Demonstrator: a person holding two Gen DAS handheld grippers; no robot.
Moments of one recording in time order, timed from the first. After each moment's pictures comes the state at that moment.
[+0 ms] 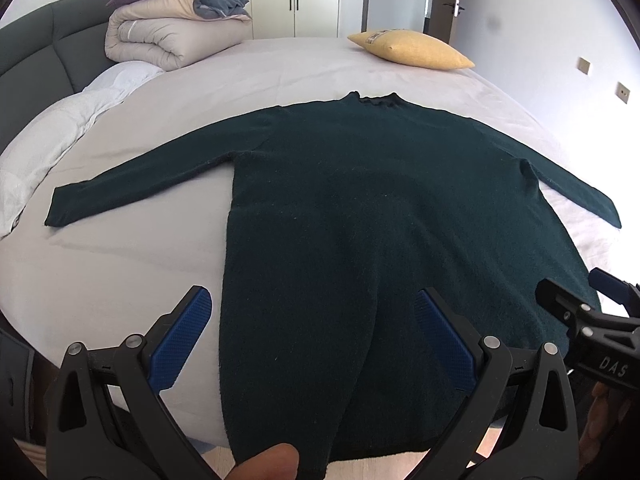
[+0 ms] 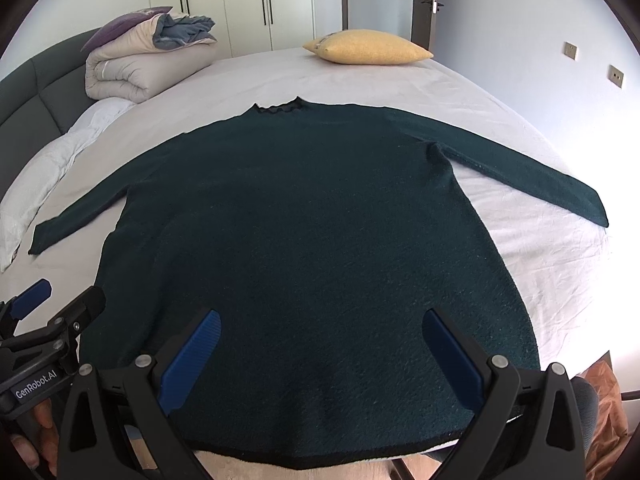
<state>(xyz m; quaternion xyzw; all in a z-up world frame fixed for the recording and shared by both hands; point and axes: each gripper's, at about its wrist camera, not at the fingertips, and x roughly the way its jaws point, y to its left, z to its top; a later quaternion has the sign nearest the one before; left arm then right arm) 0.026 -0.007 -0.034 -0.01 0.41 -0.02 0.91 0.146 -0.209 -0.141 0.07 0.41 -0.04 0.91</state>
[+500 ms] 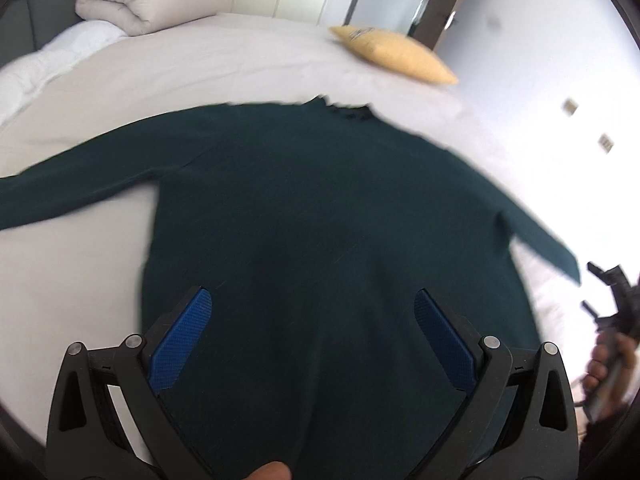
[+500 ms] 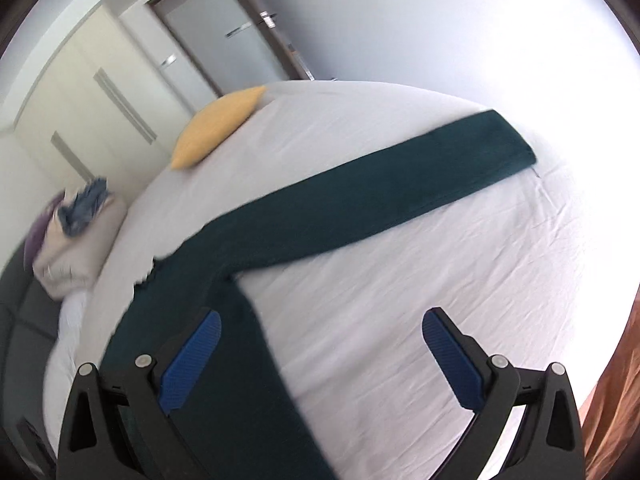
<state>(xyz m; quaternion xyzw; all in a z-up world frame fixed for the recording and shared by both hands) 0.133 -0.010 -0.032 -0.12 0.43 -0.10 0.89 0.143 -0.526 -0.157 0.40 0.31 -0.17 0.85</state>
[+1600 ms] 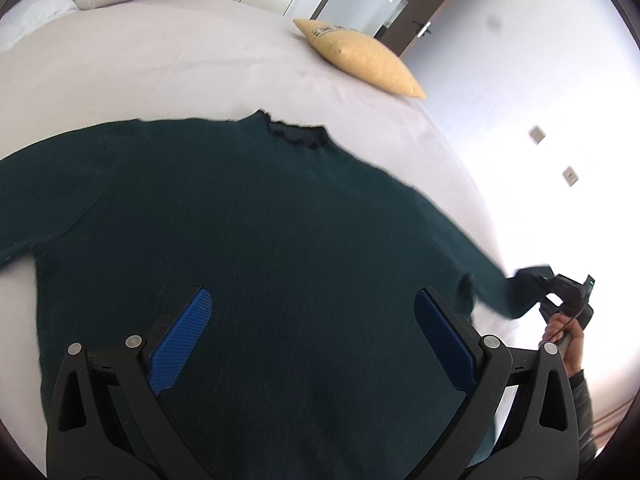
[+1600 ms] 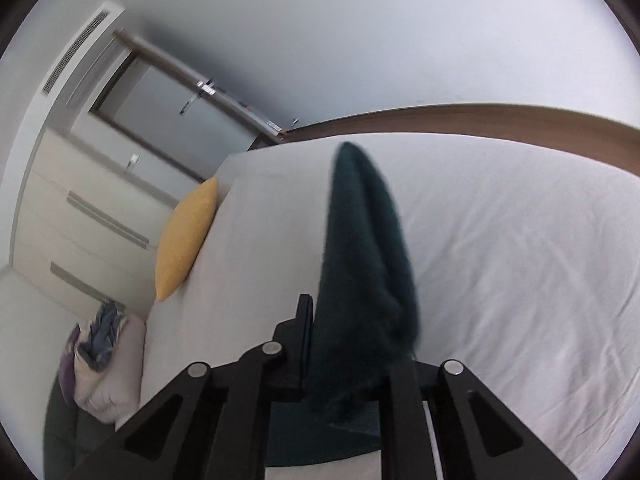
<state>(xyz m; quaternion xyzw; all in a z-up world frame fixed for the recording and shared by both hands) 0.263 -0.036 -0.041 -0.20 0.44 -0.19 0.86 0.211 -0.592 -0.145 0.44 0.24 -0.17 0.85</state>
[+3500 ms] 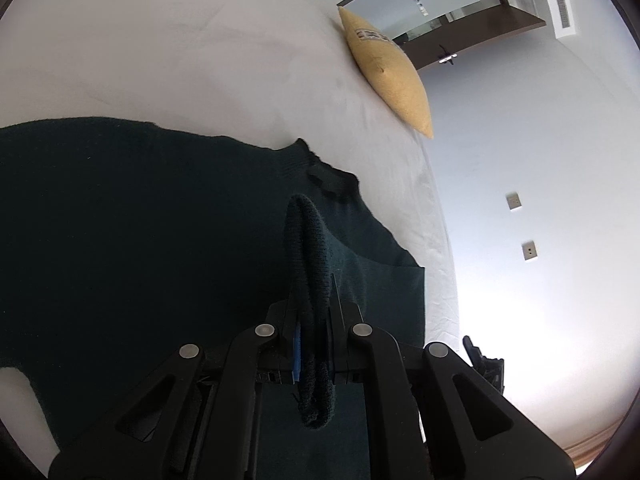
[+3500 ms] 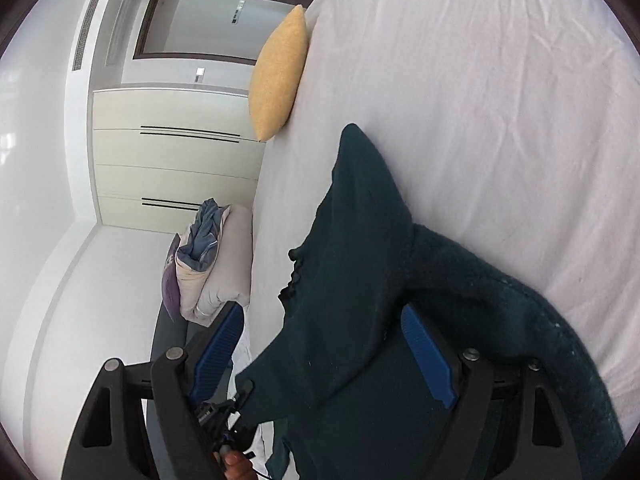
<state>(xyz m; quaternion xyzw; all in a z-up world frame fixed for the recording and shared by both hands) 0.445 0.070 -0.106 -0.35 0.49 -0.22 0.77 0.284 -0.403 -0.203 0.62 0.28 0.08 0.73</state>
